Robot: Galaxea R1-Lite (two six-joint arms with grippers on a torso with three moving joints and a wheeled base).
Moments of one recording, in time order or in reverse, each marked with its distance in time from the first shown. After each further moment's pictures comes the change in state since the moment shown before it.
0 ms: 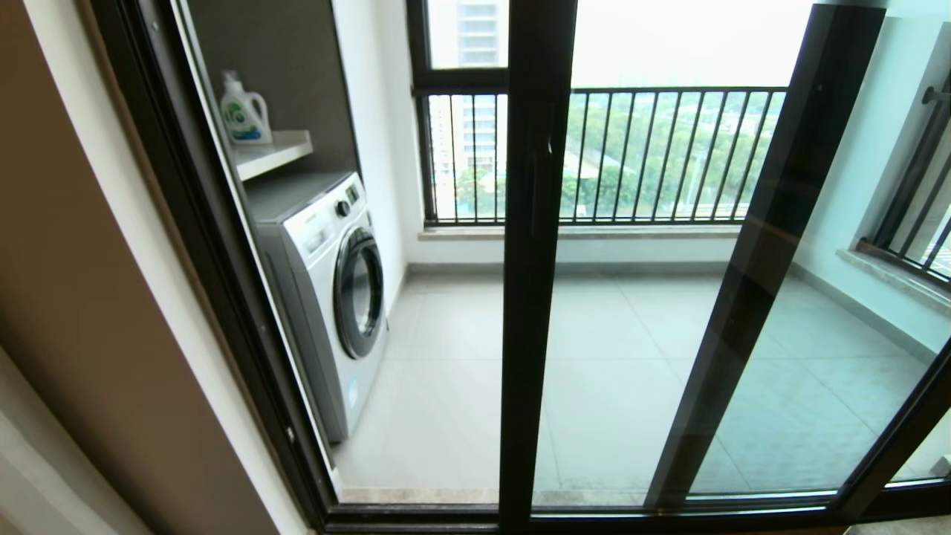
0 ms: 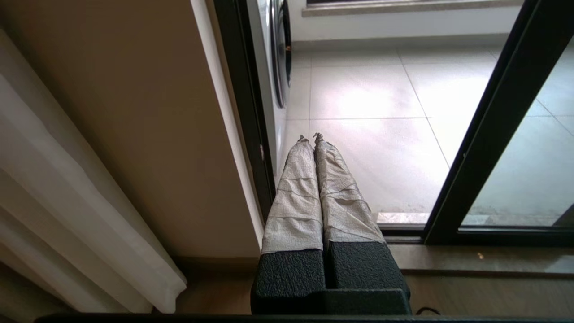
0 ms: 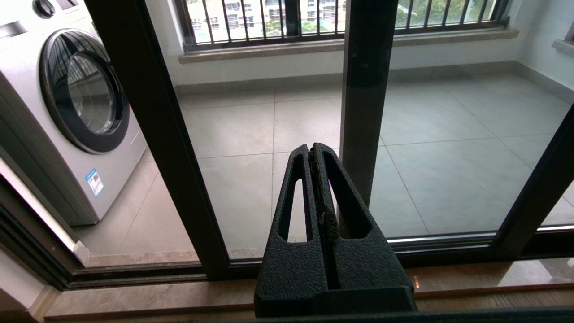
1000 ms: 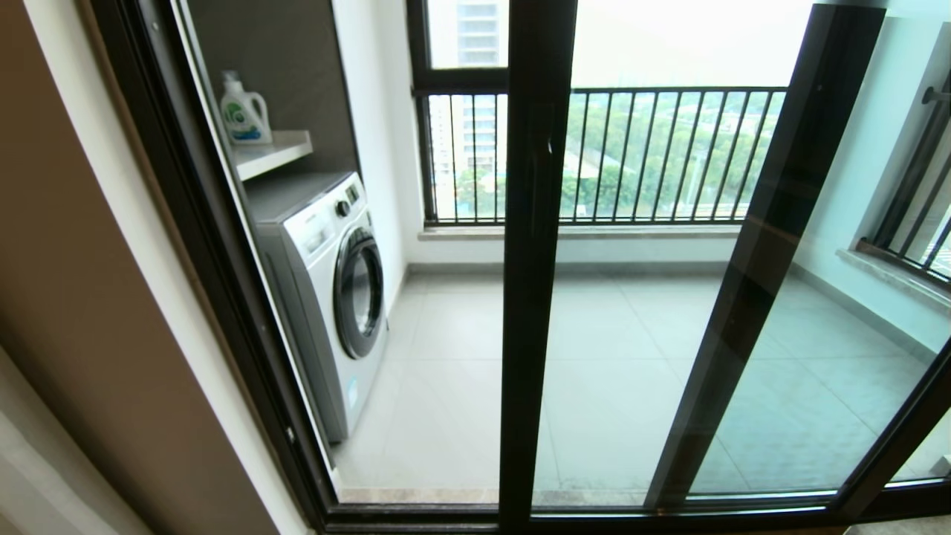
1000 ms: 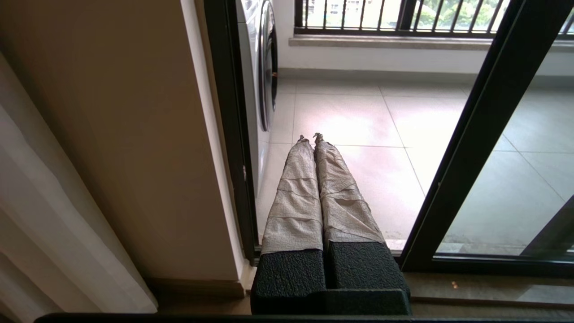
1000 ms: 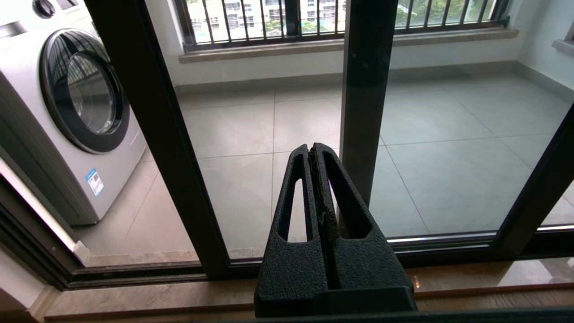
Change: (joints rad) left arm -0.003 -0.061 0.009 -0.019 -0.020 -0.077; right arm 0.000 0.000 0.000 0.000 -0.001 0.000
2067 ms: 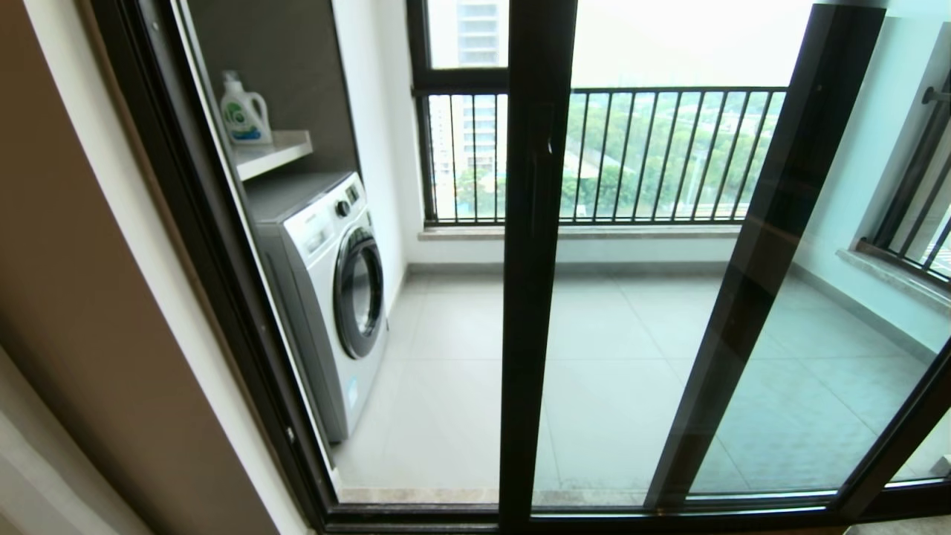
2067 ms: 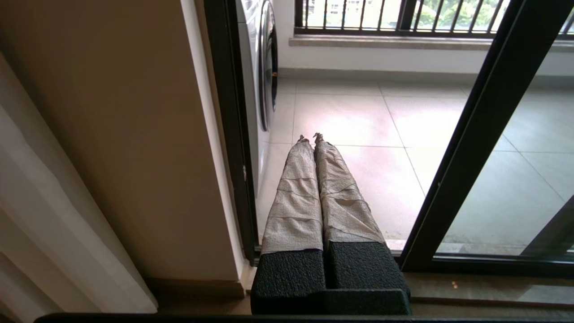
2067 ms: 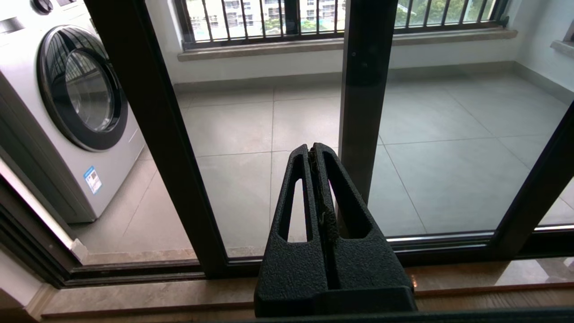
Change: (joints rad) left arm 0.000 0.000 0.000 0.000 0.001 0.000; right arm 0.000 0.000 0.000 0.003 0.001 -0.009
